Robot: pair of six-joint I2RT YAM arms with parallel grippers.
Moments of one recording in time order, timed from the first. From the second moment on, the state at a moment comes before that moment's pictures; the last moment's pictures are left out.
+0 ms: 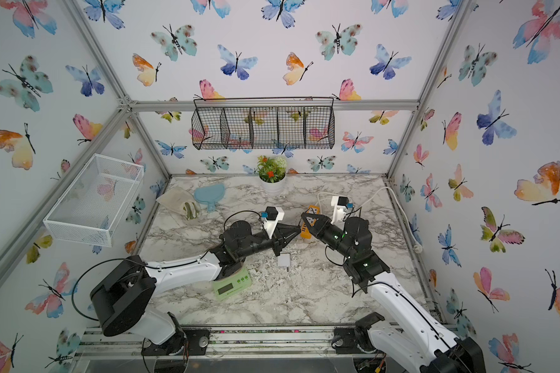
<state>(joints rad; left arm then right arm) -0.88 1.55 0.82 0.72 0.34 -0.24 0.47 0.94 0.65 0.20 -0.36 1.06</state>
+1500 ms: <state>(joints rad) -0.50 1.52 1.39 -0.53 0.98 0.36 0.40 1.36 1.22 -0.31 -1.12 -0.50</state>
